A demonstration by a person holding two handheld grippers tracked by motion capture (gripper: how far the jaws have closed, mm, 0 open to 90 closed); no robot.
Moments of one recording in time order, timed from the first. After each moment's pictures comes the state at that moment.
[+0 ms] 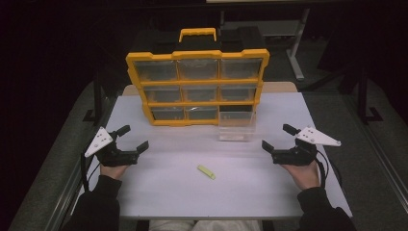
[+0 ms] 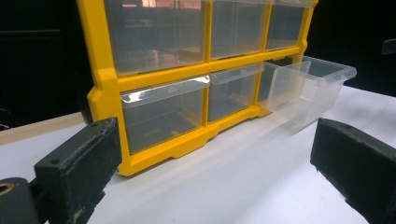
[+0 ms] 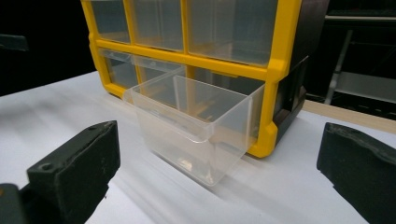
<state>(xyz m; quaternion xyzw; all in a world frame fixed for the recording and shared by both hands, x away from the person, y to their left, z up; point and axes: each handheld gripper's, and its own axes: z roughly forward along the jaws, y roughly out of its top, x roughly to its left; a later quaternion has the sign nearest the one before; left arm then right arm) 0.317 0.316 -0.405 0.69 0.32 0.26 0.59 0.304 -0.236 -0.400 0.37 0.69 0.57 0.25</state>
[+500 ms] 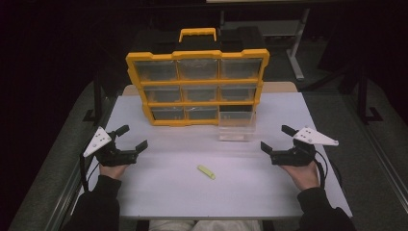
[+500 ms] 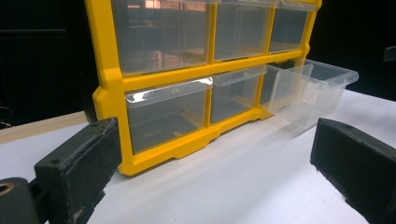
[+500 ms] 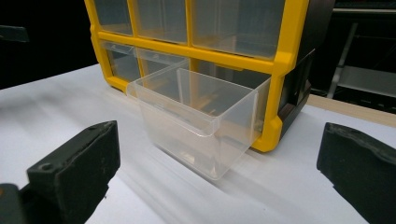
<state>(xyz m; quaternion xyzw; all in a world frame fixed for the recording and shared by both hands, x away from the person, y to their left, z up) 0.317 0.318 -0.404 0.69 0.33 0.26 0.59 0.304 -0.233 -0.400 0.37 0.70 0.56 0.25</state>
